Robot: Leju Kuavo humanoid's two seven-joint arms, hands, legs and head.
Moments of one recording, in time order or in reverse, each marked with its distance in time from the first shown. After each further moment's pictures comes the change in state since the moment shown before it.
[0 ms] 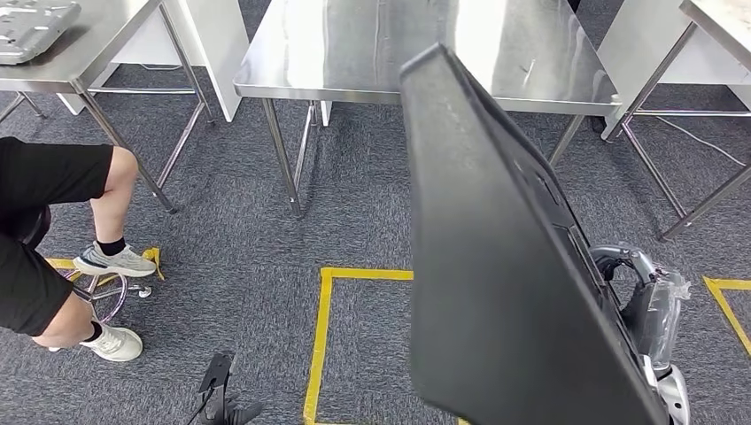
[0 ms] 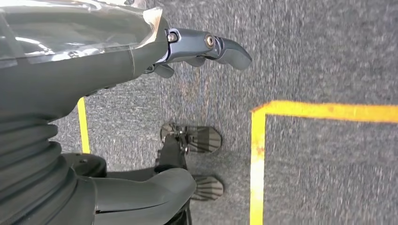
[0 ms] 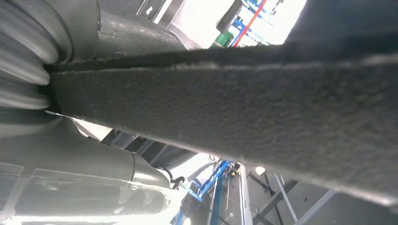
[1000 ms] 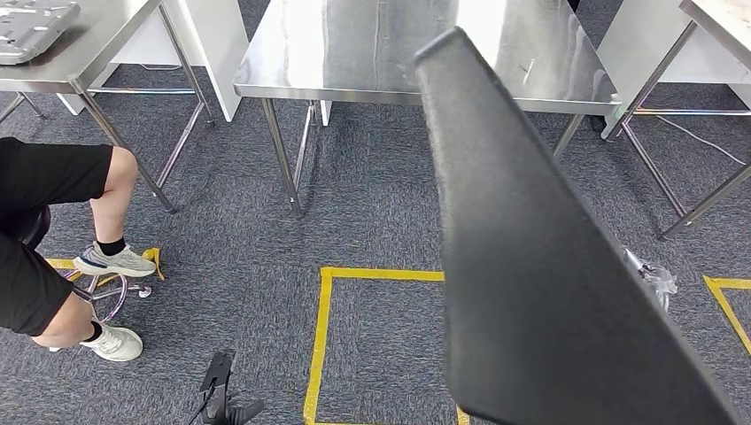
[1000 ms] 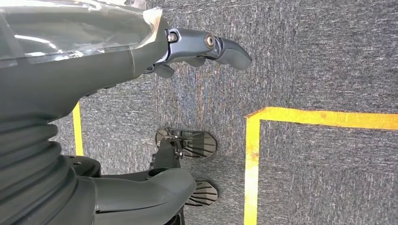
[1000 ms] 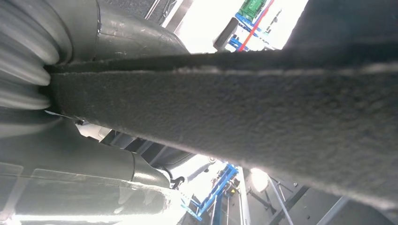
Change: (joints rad) left arm 0.001 -0.011 0.019 -0.009 -0.029 0.039 -0.016; right arm -0.008 -0.005 0.013 0.000 -0.034 0.060 0.007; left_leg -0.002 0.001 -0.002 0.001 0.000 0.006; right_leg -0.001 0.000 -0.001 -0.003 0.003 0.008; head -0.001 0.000
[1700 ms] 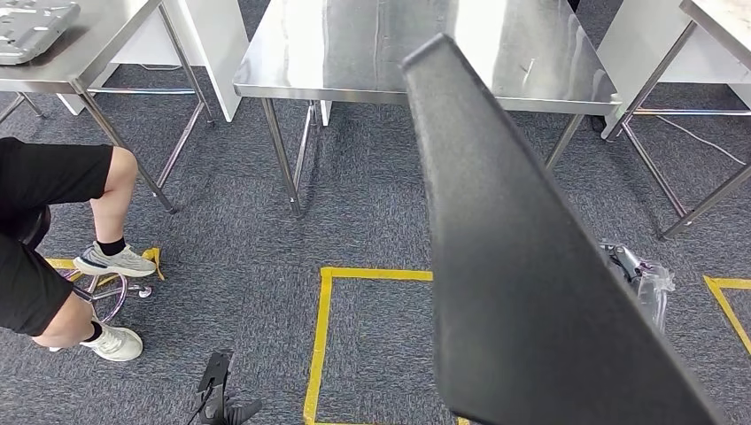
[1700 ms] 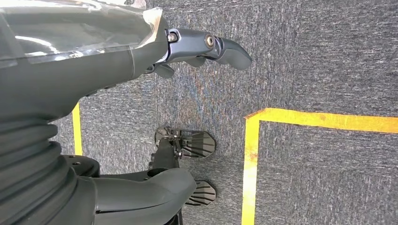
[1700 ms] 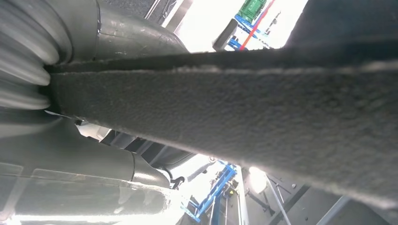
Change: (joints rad) left arm 0.000 0.000 0.018 -0.001 0.000 0.000 -0.002; right arm -0.008 -0.005 0.006 0.007 0.001 0.002 0.000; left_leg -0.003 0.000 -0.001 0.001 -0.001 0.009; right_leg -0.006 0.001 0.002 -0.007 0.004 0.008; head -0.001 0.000
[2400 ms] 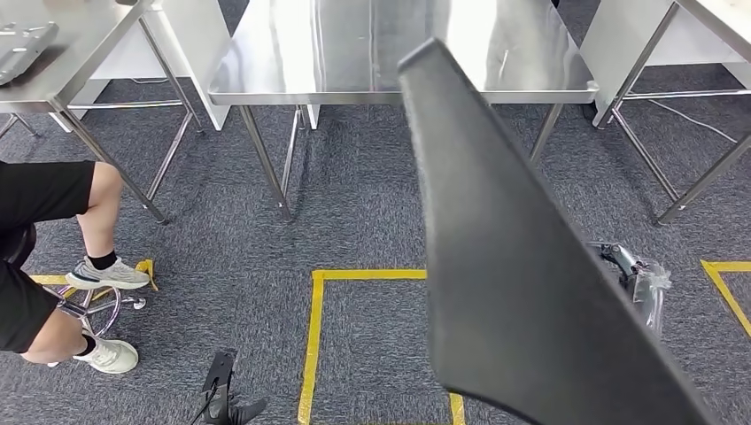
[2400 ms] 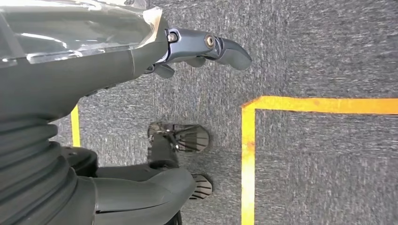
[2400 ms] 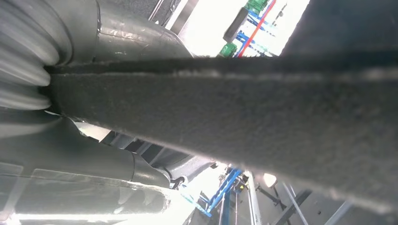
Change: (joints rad) left arm 0.004 -0.003 0.005 -0.007 -0.007 0.001 -0.001; right arm -0.006 -0.006 0.005 0.016 0.003 0.000 -0.002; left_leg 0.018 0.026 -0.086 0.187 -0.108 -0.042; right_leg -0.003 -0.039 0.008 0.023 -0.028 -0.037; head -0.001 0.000
